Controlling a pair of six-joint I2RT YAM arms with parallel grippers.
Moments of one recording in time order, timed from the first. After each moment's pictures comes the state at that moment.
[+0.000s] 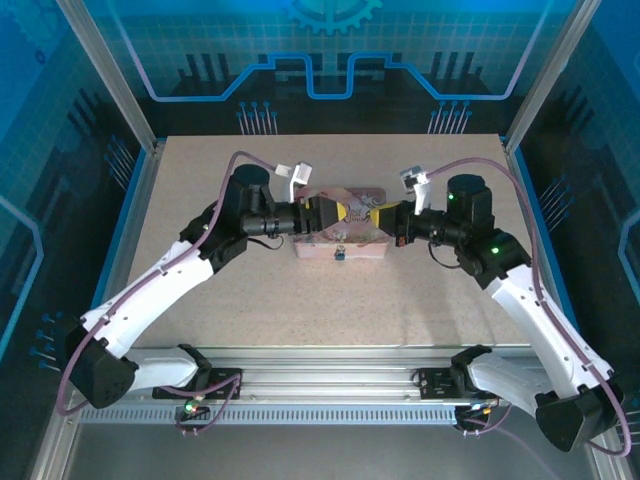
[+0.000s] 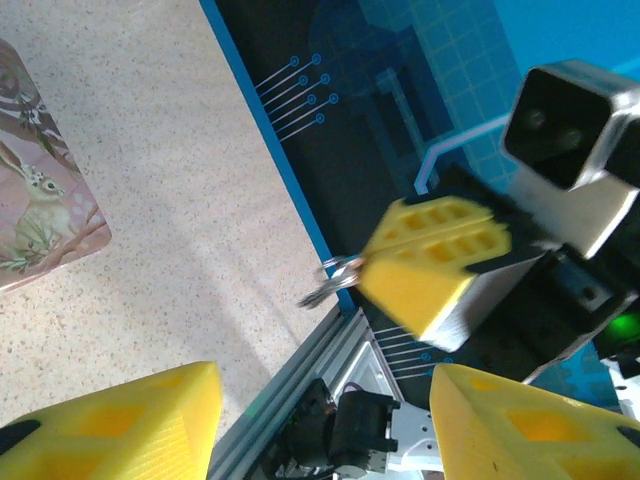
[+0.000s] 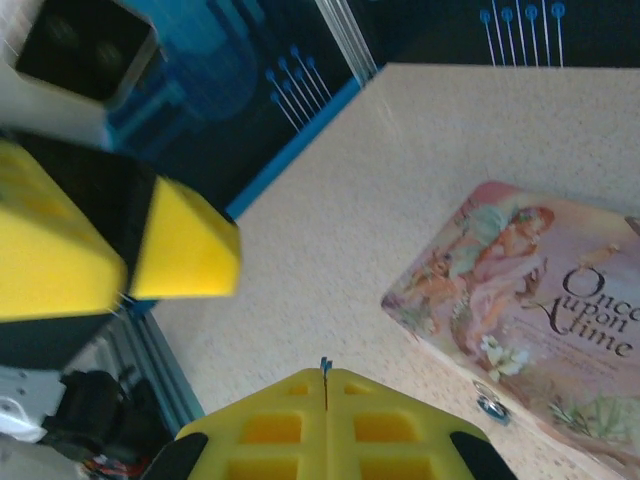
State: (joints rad) left arm -0.59 1.25 1.15 -0.23 0.57 -0.83; right arm 0.37 1.01 1.06 -0.42 -0.60 0.31
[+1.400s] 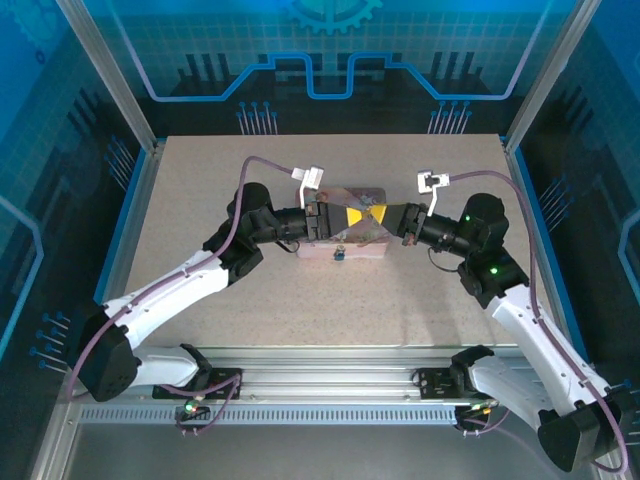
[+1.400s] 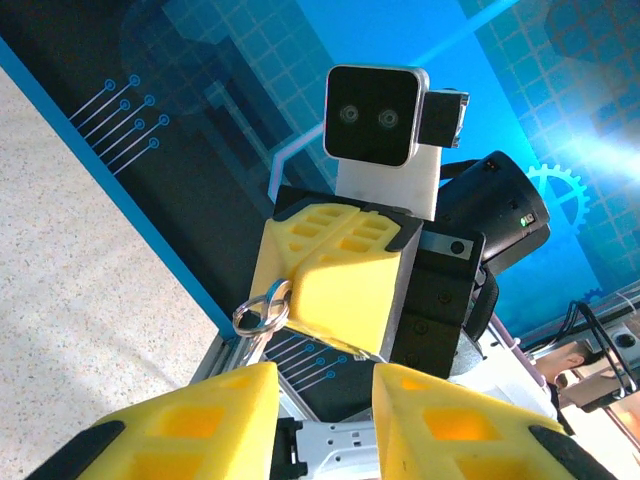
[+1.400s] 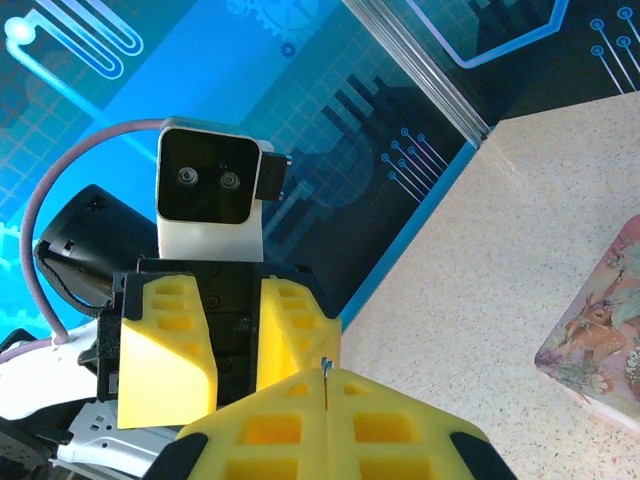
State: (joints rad) left arm -0.65 1.30 0.99 0.38 0.71 -1.01; right arm 0.34 0.91 0.85 0.01 -0.74 0.77
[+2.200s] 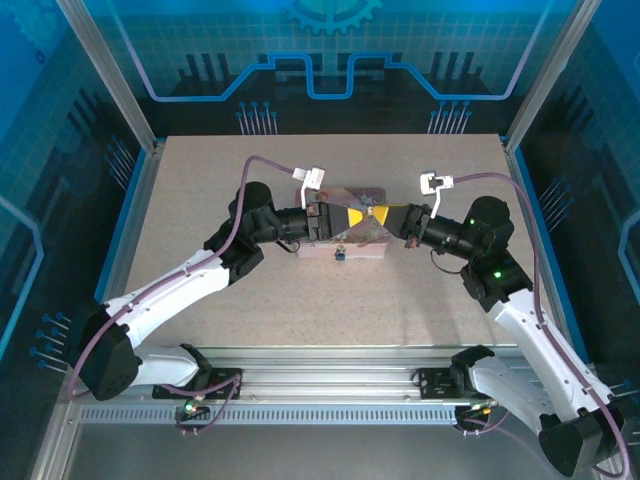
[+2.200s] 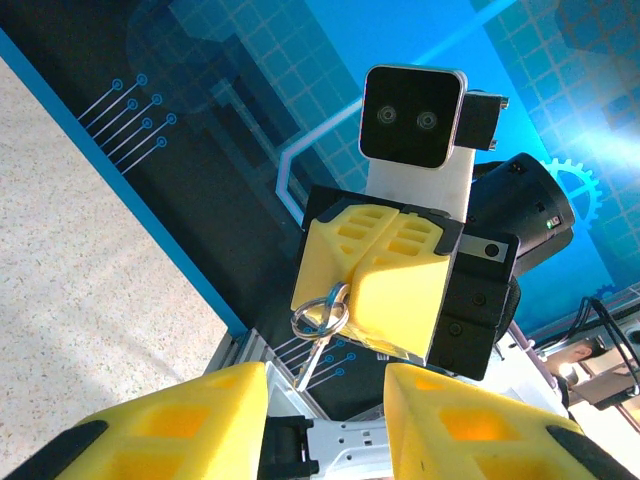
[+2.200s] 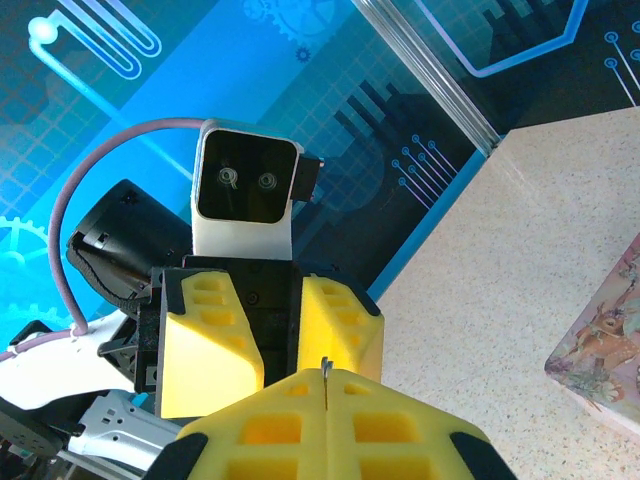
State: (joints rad) left arm -0.65 1.30 0.99 0.36 0.71 -0.98; right arm 0.34 0.88 0.85 0.01 -0.74 0.77
